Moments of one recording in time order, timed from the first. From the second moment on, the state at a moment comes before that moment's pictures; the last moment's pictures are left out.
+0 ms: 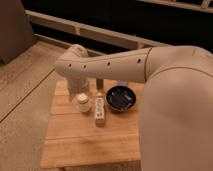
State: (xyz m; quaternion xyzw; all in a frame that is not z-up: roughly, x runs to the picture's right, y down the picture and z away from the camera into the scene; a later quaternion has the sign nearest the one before) arm -0.116 0.037 0.723 -0.22 0.16 0.61 0.74
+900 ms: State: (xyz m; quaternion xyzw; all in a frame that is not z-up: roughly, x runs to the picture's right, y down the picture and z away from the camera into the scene) arm -0.088 0.021 0.780 -0.23 0.22 0.57 0.76
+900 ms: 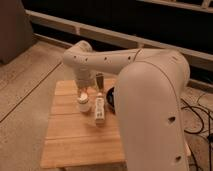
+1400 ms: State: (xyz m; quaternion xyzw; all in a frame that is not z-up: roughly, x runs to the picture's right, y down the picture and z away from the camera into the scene) arm -0.107 0.011 0.789 -0.23 0.20 0.55 0.78
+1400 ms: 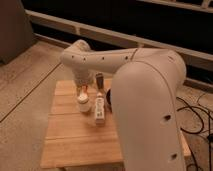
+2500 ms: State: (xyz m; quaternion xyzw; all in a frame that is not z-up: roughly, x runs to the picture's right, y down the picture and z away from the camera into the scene) arm -0.134 0.006 0.847 -0.26 0.22 0.53 0.77
